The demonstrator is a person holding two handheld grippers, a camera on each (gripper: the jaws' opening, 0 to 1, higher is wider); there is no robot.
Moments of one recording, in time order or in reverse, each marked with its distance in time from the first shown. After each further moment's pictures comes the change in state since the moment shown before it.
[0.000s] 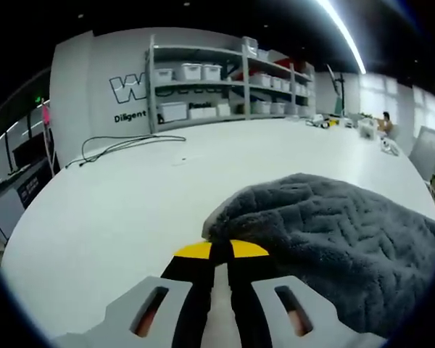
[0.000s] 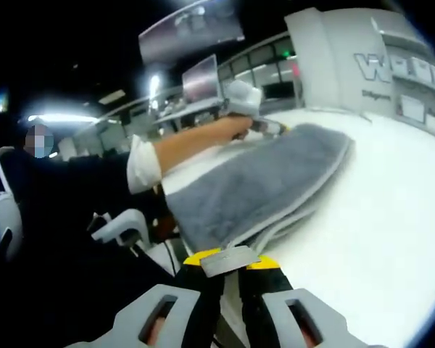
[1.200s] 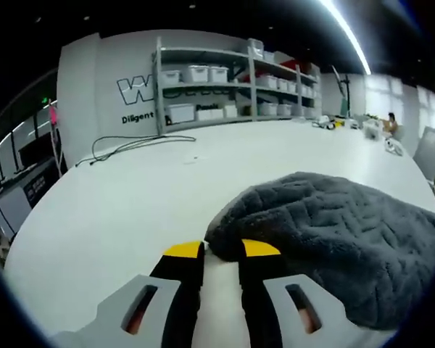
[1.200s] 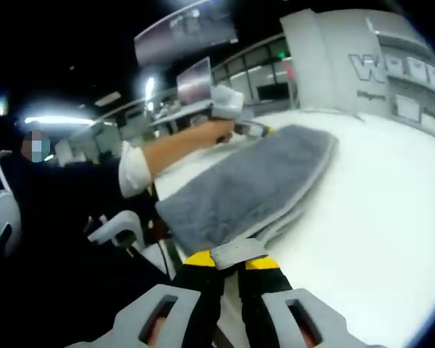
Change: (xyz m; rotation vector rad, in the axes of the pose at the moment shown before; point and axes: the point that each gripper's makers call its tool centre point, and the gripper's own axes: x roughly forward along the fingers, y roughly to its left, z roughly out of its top) left arm -0.027 -0.009 -0.013 -0.001 -0.009 0.041; right arm -0.008 -0.015 0.000 0.017 -0.015 -0.023
